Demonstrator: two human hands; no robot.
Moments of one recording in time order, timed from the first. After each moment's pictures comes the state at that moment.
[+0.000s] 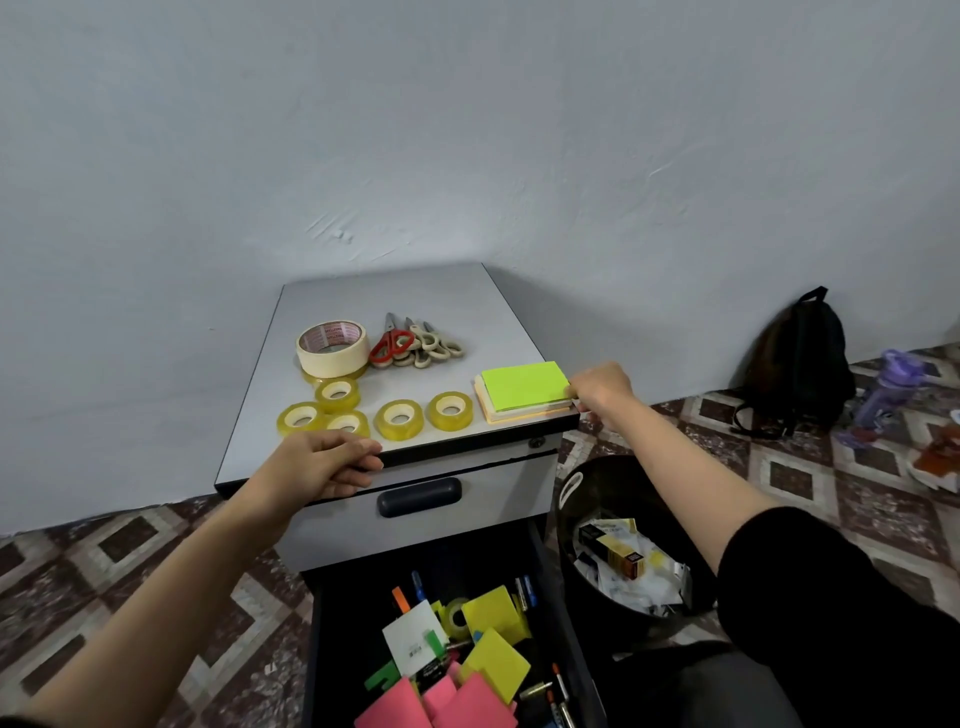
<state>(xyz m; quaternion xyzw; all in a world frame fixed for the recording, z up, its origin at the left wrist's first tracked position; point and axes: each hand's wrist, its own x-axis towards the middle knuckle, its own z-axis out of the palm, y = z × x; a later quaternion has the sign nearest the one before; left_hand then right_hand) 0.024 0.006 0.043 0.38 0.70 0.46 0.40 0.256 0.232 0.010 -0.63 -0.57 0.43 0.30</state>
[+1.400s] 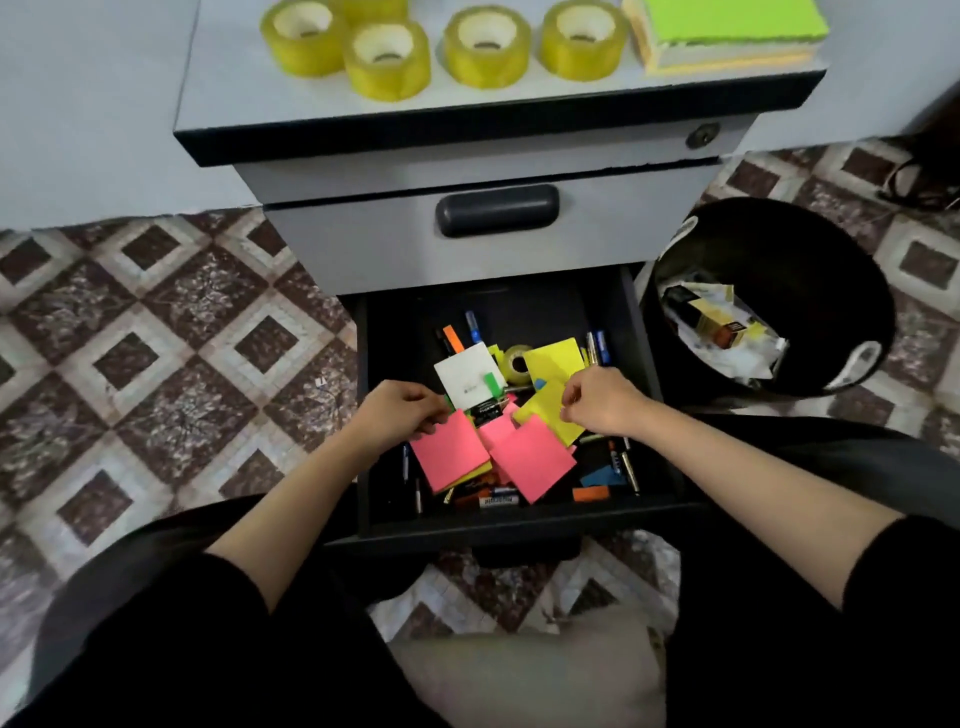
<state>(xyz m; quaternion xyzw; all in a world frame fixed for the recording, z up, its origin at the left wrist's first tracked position) 0.030 -0.057 -0.193 0.30 0.78 0.25 0.49 0.225 0.074 -0.213 -0.52 -0.75 0.37 -0.16</state>
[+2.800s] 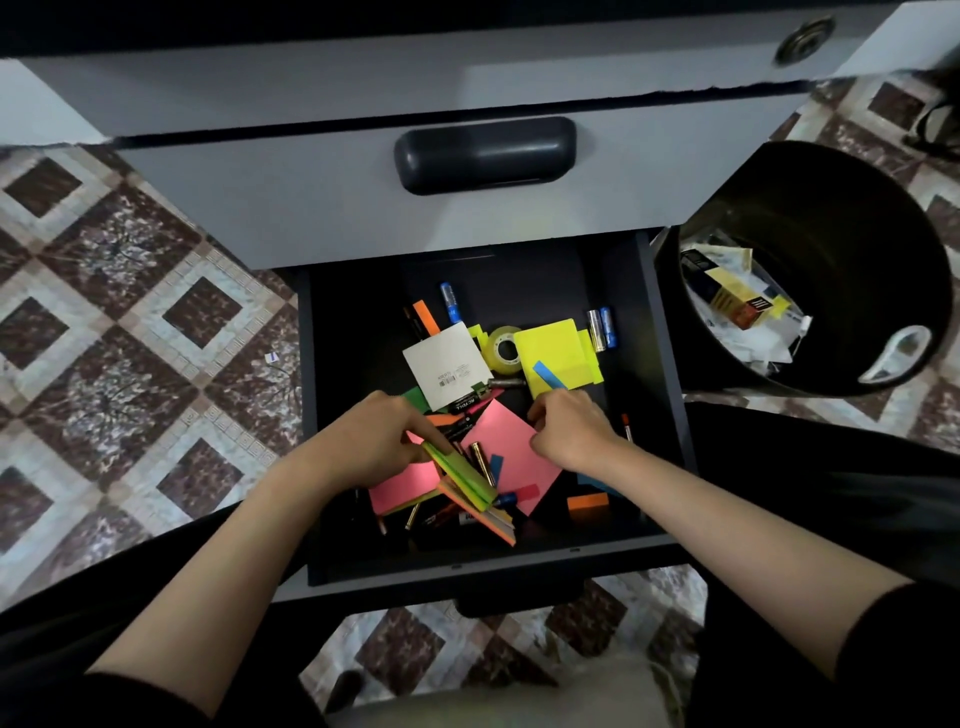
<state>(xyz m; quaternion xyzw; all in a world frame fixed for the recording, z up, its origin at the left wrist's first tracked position) 0.018 -0.037 -0.225 0.58 0.67 0.00 0.46 0.204 0.056 -0.264 -0.53 -0.74 0.36 -0.21</state>
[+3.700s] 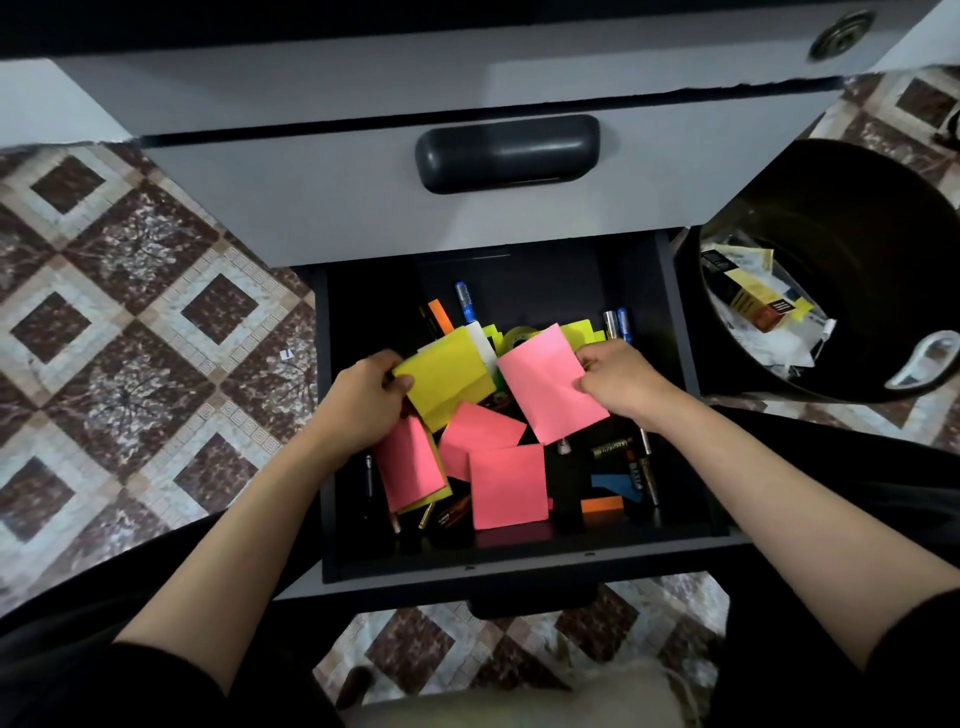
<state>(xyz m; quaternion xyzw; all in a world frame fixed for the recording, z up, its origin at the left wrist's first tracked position) 0.005 -0.029 -0.236 0.35 0.81 0.20 0.42 0.210 0.104 -0.255 -0.58 -0.65 0.48 -0.10</state>
